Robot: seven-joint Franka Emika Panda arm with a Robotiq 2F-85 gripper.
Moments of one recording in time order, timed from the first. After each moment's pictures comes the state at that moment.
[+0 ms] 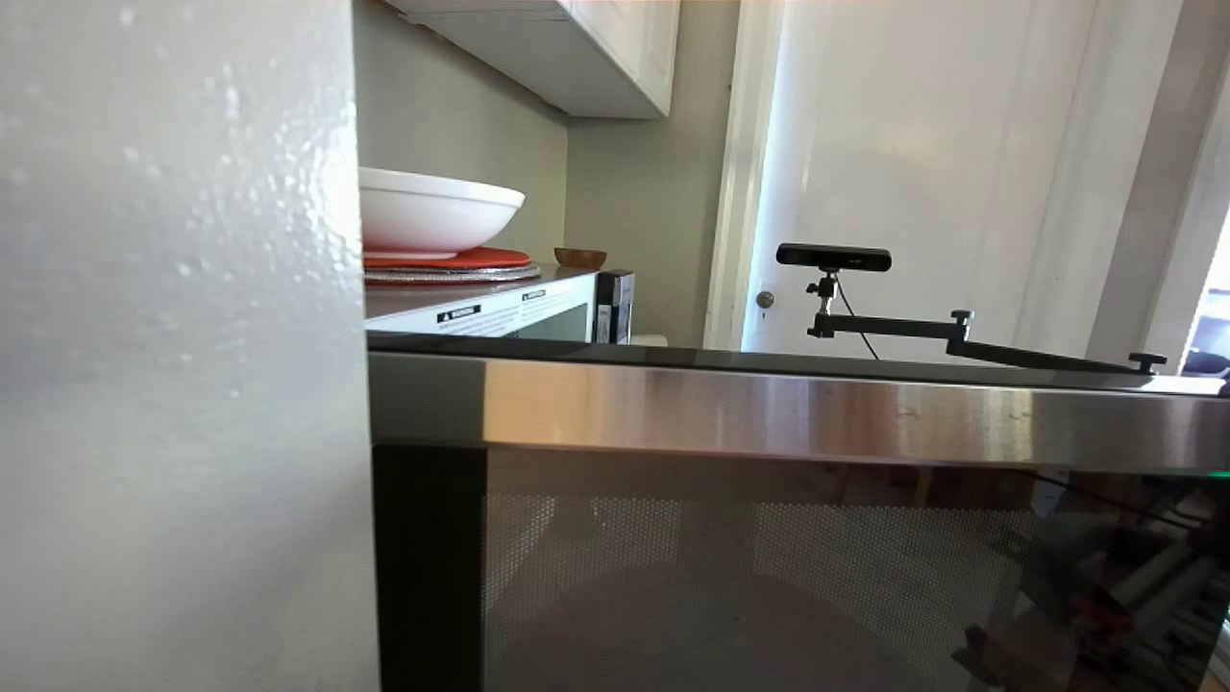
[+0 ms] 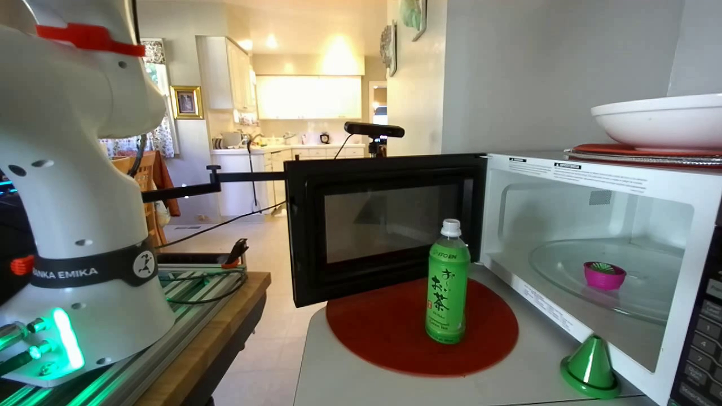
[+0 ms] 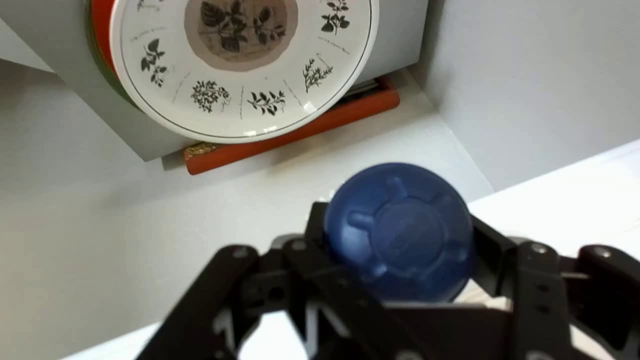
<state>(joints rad) 0.00 0.20 -0.01 -1.14 0.32 2.03 0.06</state>
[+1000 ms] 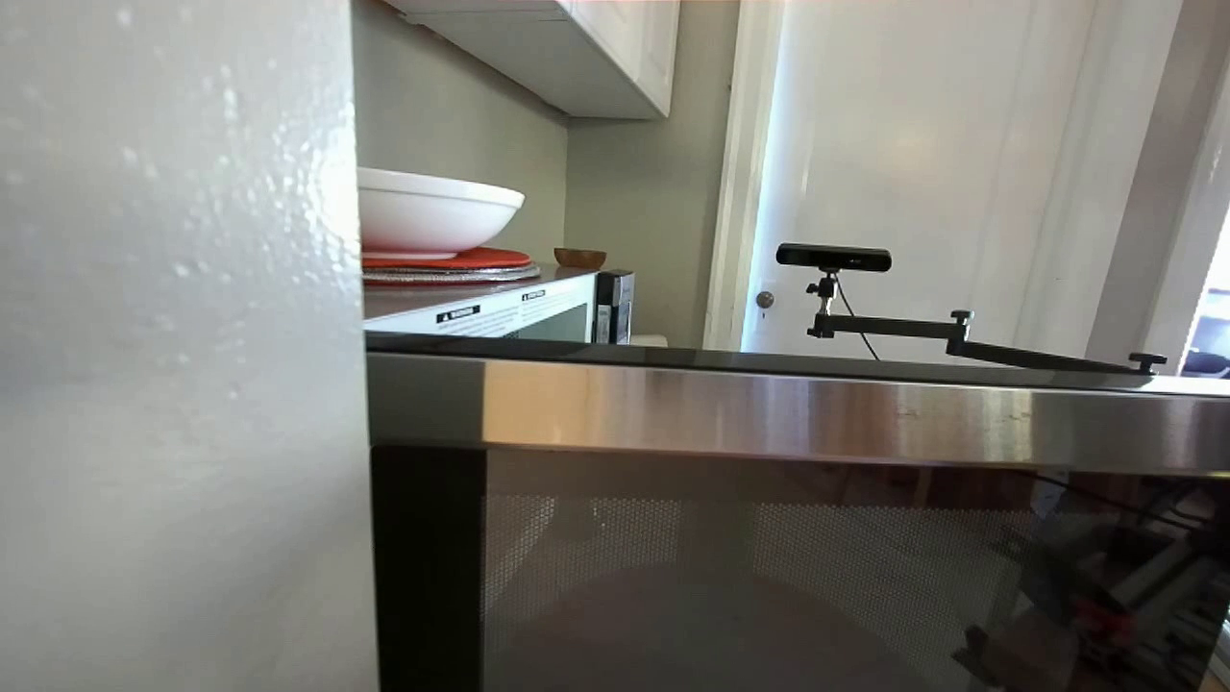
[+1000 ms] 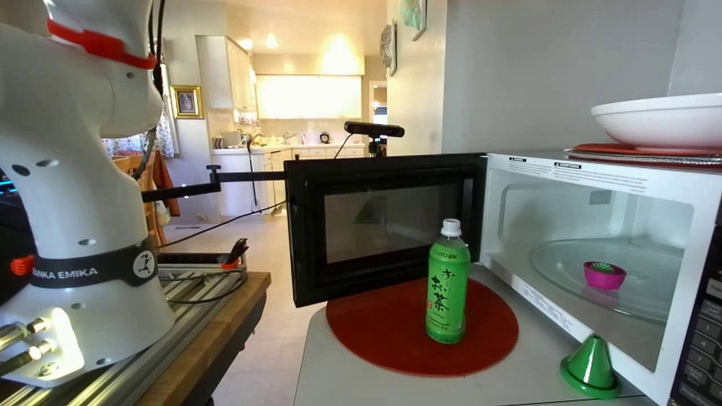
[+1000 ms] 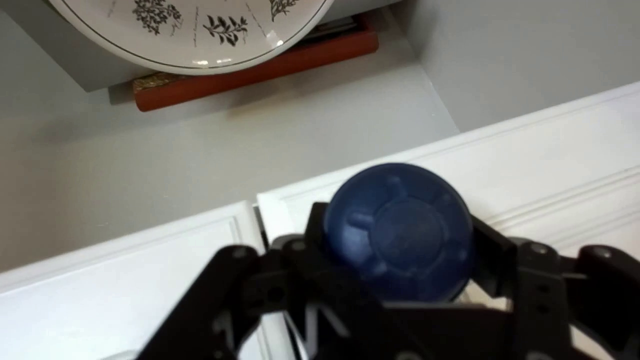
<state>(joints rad) 0.06 0.41 -0.01 -0.85 0.29 2.08 0.06</state>
